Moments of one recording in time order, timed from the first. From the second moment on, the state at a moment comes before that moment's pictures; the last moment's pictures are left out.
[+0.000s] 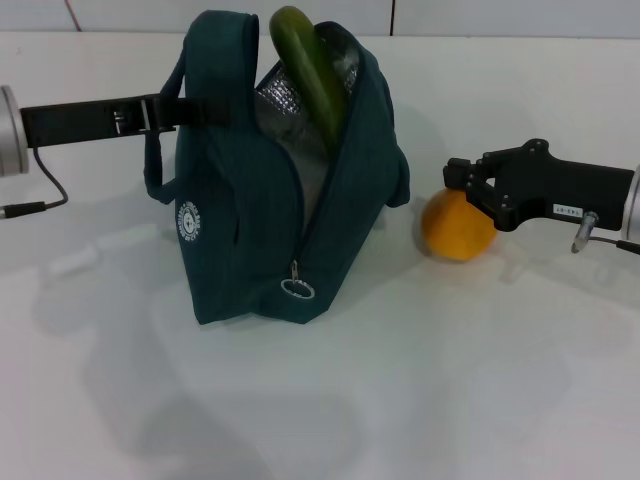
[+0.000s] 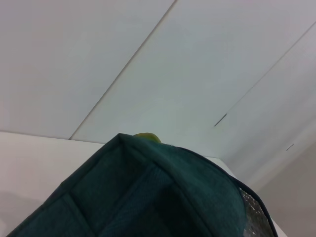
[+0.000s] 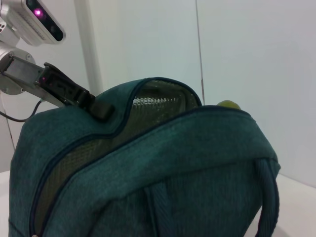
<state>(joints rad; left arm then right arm) -0.48 -2.07 0.69 0.96 1.94 1.57 -2.16 0.60 2.02 -1.21 -0.49 -1.44 -1.19 1.16</state>
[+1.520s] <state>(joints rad) -0.50 -2.08 0.70 0.97 1.94 1.58 -2.17 0.87 2.03 -1.20 -0.56 -1.21 -1.27 1.17</state>
